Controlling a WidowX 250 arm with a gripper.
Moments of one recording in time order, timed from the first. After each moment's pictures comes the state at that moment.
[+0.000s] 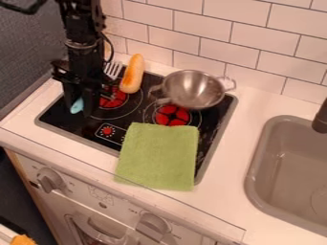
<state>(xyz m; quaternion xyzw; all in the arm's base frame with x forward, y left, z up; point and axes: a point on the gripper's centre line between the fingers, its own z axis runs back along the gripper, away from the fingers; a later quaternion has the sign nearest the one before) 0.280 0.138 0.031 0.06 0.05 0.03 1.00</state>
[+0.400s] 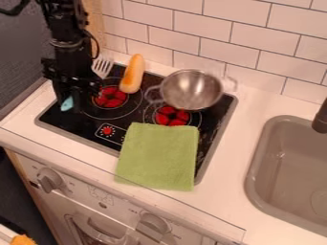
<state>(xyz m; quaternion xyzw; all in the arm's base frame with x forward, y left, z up) 0.278 0.153 0.030 0.03 0.02 0.01 1.00</state>
